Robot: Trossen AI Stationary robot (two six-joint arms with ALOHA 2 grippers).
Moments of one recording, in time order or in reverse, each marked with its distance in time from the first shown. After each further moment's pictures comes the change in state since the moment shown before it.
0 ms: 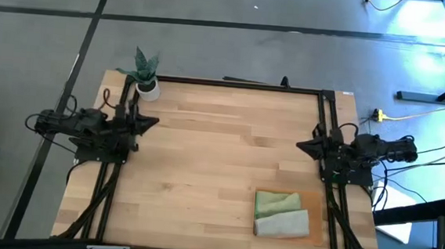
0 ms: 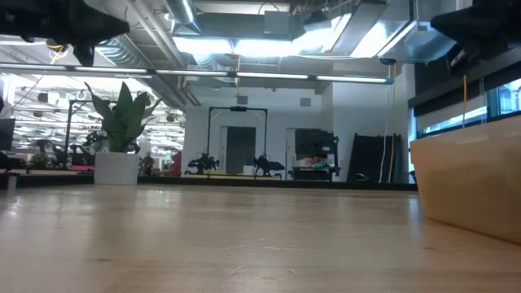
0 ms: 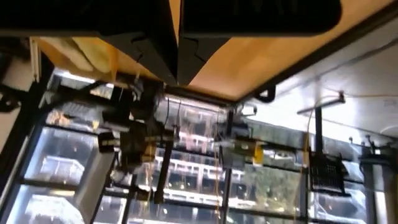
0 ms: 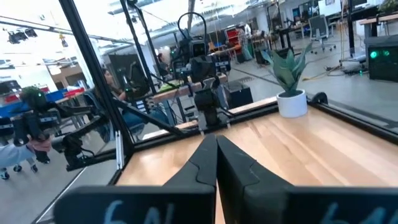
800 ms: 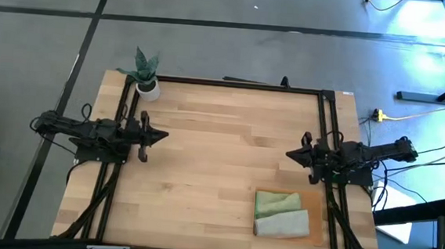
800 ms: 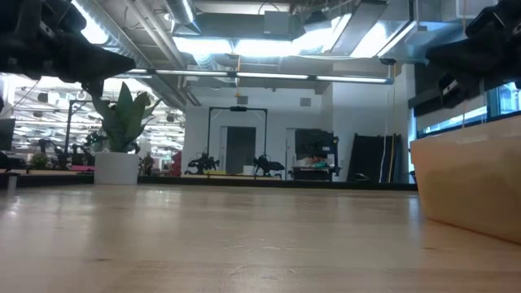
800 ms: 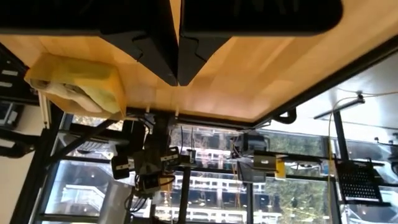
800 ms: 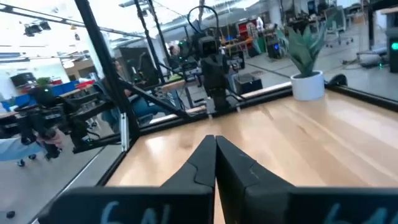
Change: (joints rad) left arm 0.000 0.001 -0.234 0.176 0.094 0.064; right arm 0.000 0.008 -0.232 0.238 -0.060 -0.001
